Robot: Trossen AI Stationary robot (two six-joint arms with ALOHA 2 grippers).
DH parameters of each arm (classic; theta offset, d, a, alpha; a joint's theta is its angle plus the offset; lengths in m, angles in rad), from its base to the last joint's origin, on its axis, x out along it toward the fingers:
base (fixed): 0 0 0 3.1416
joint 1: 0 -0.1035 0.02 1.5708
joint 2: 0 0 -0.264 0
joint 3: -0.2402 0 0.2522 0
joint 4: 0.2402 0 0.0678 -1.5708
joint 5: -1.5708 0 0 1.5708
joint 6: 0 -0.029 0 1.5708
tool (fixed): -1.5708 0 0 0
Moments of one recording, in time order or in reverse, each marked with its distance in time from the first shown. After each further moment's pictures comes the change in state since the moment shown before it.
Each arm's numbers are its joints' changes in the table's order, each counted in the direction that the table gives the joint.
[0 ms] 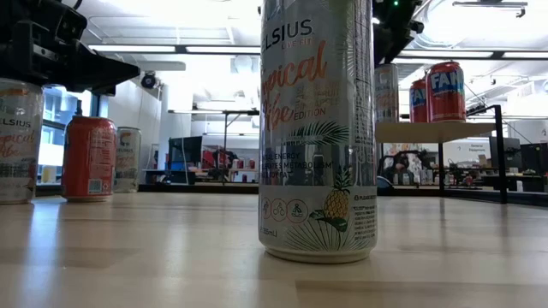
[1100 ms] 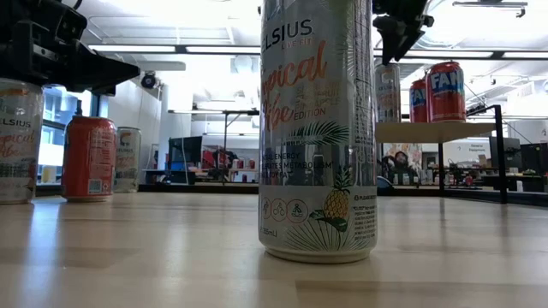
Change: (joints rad) left arm 0.000 0.000 0.000 0.000 0.000 0.000; right arm -0.024 -0.045 0.001 0.108 0.005 -0.007
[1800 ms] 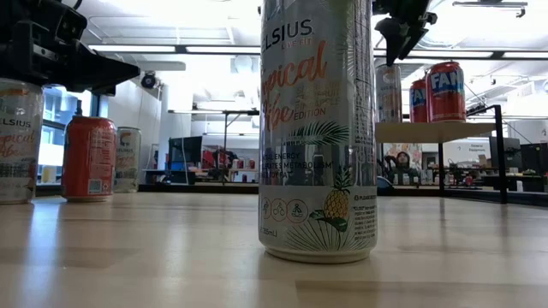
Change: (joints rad) left arm 0.000 0.000 0.000 0.000 0.000 0.000; right arm 0.000 0.000 0.000 0.020 0.063 0.003
